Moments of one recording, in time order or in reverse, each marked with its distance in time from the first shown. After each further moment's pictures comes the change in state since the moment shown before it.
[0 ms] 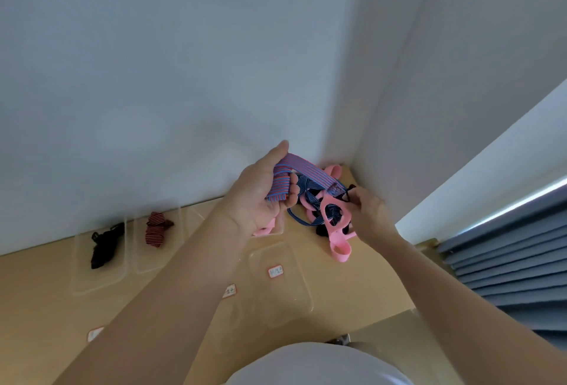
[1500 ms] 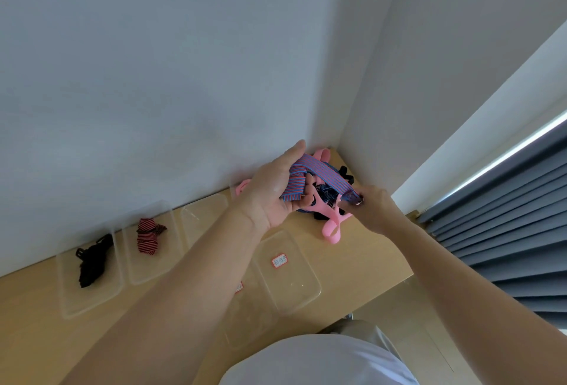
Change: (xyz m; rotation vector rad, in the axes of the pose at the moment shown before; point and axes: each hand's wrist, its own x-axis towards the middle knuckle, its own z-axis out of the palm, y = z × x) left_hand -0.007 -0.011 0.003 0.116 -0.206 -0.107; right_hand -0.028 -0.004 -0.003 -0.252 -0.020 0.016
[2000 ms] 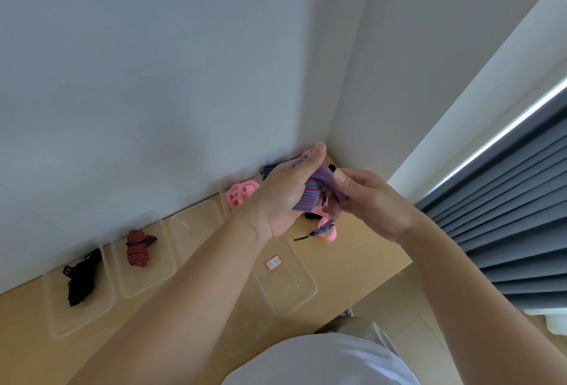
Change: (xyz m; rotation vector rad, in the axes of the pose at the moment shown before) left_hand -0.008 -0.015 0.021 0.203 -0.136 0.182; right_hand -0.063 -0.068 -0.056 0.899 -0.351 -0.186
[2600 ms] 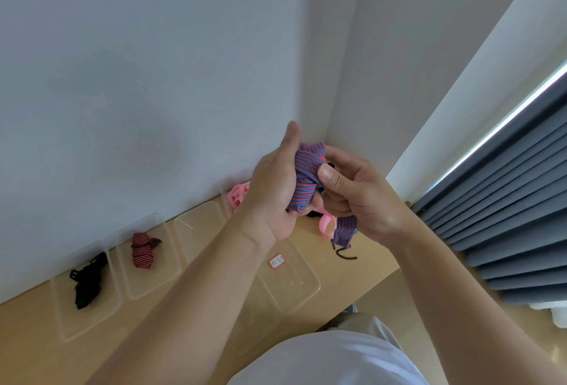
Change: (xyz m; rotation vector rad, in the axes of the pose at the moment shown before) left_hand -0.037 0.019 0.014 -0.108 0.156 0.026; right_hand -0.018 -0.032 0.040 0.215 0.007 -0.196
